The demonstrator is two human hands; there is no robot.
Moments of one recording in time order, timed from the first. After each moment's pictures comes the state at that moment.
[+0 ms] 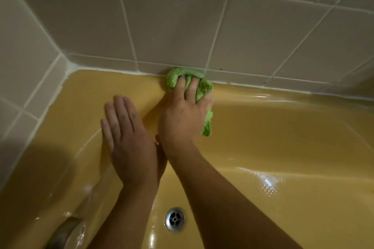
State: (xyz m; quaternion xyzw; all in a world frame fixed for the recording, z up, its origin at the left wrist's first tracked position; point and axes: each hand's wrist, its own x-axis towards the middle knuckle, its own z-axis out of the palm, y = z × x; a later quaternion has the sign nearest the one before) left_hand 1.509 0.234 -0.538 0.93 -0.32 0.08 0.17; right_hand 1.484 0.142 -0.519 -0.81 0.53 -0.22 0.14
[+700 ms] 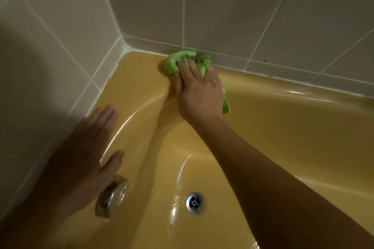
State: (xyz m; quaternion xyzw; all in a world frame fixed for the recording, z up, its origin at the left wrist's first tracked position) left_hand 1.594 0.413 -0.515 0.85 -0.51 -0.02 0.12; right_hand 1.511 0.145 -0.511 -0.93 0.32 -0.16 0.08
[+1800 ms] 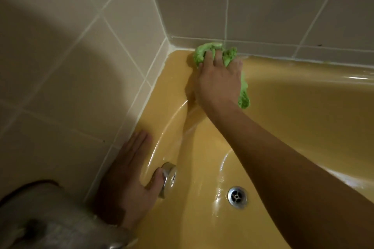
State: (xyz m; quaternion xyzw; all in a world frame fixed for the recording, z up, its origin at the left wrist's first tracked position) left_hand 1.544 0.468 -0.511 0.89 -0.43 0.05 0.17; right_hand 1.557 0.188 -0.487 -0.90 0.41 -0.06 0.13
